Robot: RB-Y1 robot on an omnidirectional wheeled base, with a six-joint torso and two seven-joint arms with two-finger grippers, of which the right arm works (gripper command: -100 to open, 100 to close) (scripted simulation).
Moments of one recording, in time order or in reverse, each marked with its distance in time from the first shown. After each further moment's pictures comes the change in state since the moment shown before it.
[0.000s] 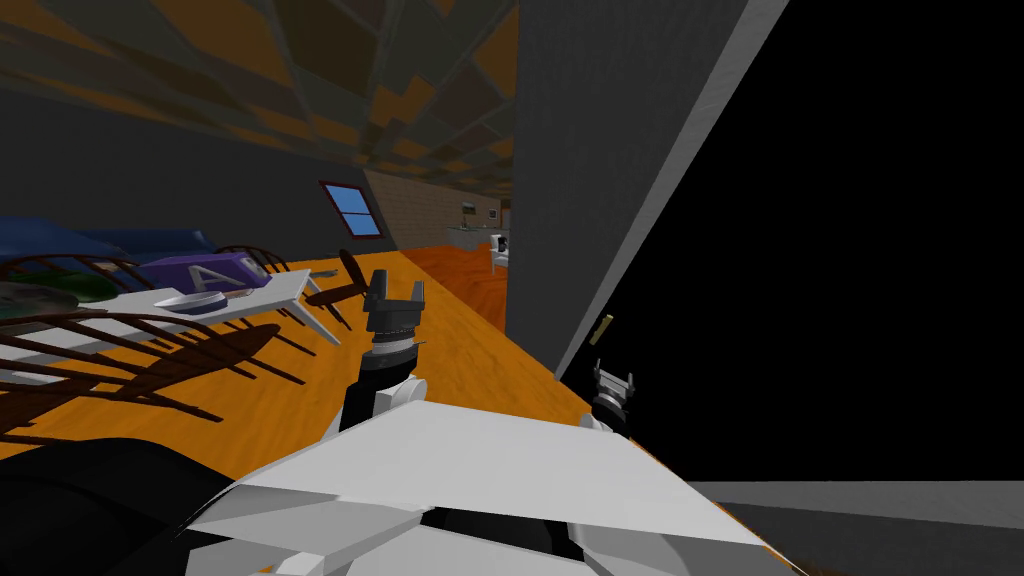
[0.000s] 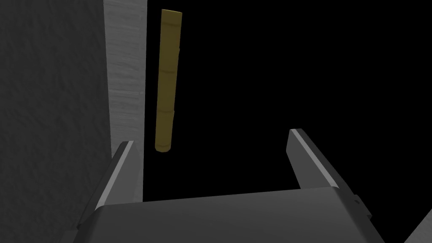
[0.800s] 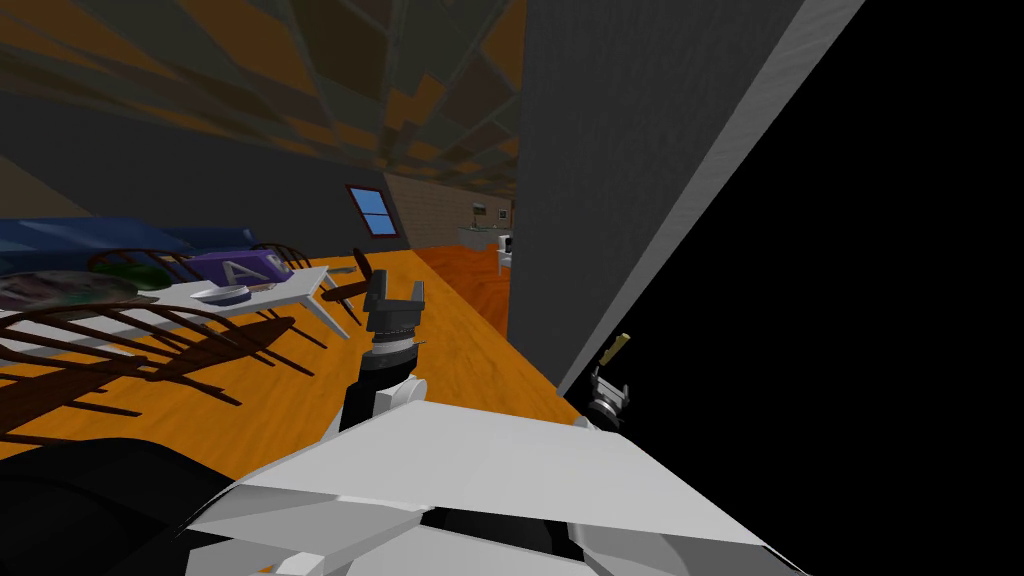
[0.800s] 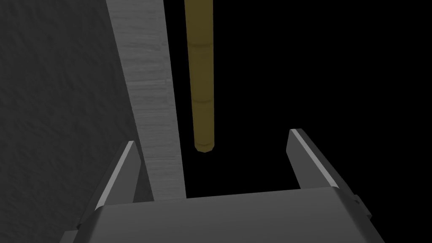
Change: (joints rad) arm -0.052 0.028 -0.020 0.164 -0.066 -0.039 -0.134
